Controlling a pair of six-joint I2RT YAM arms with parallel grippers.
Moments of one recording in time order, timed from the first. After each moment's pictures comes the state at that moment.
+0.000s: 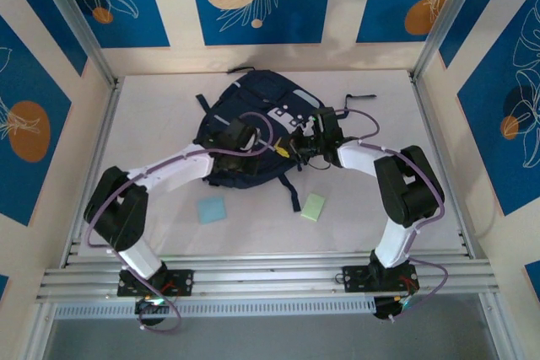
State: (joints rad) left arm -0.66 1.64 1.17 -0.56 0.01 -0.38; right arm 0.38 1.77 0.98 0.07 -0.69 1.15
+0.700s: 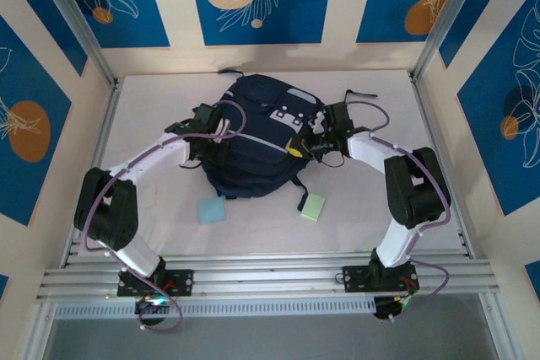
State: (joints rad) left arm -0.44 1.62 1.18 -0.68 -0.03 -0.15; right arm 0.29 1.74 1.08 -0.25 -0.73 0.87
